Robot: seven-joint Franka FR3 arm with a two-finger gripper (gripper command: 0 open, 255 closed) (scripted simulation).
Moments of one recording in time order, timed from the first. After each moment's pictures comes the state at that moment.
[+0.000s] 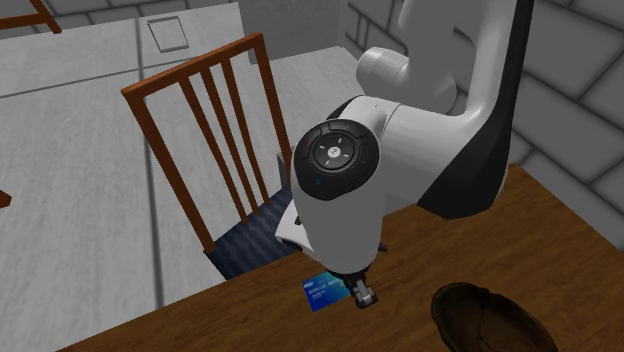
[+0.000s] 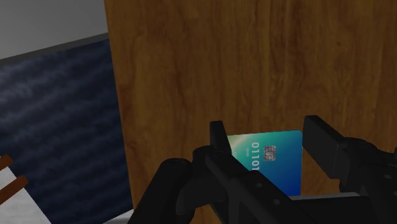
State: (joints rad) arm 0.17 -0.17 0.41 -2.38 0.22 2.13 0.63
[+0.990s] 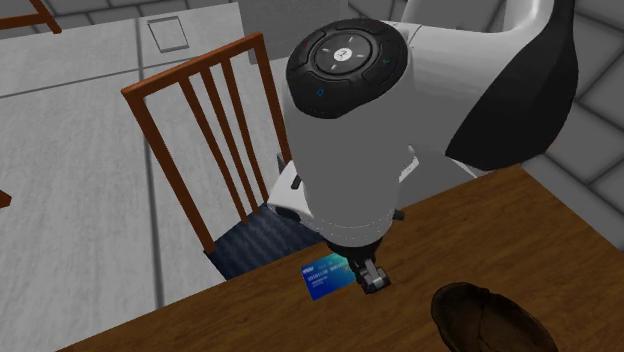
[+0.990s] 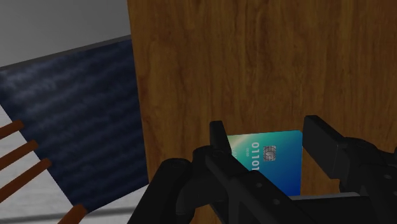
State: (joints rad) arm 0.16 -0.26 0.38 -2.26 0.23 1.92 0.63
